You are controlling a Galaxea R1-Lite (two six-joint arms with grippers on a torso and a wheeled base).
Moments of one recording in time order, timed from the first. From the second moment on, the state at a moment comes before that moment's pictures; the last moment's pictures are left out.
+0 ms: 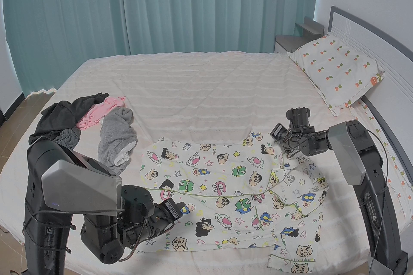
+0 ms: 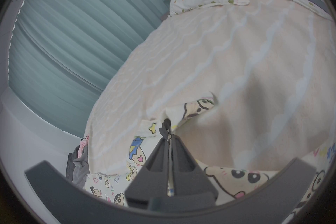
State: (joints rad) left arm -0.56 2.38 -0.36 -1.55 -0.02 -0.98; right arm 0.18 2.81 -2.00 -0.28 0.01 0.80
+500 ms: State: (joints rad) left arm -0.56 2.38 -0.36 -1.55 -0.02 -0.98; right arm 0.17 2.82 -2.00 -0.38 0.01 0.74
